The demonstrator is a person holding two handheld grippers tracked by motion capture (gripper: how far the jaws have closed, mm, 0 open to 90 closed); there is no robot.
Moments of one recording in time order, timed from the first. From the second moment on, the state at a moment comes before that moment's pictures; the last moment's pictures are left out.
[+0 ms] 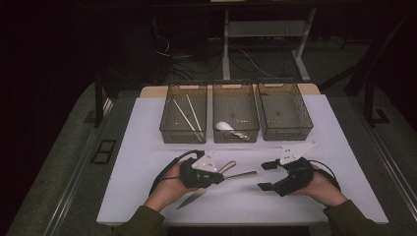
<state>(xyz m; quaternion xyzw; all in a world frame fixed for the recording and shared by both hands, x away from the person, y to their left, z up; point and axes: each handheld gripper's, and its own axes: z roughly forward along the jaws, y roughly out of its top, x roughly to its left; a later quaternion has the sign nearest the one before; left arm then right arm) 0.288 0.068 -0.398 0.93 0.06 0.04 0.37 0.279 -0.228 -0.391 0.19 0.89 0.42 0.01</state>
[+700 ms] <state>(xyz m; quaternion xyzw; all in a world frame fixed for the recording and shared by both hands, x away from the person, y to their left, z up) 0.292 0.017 -0.391 0.94 -0.05 0.04 0.35 0.294 -0.197 -0.395 0.10 0.92 0.38 -0.03</state>
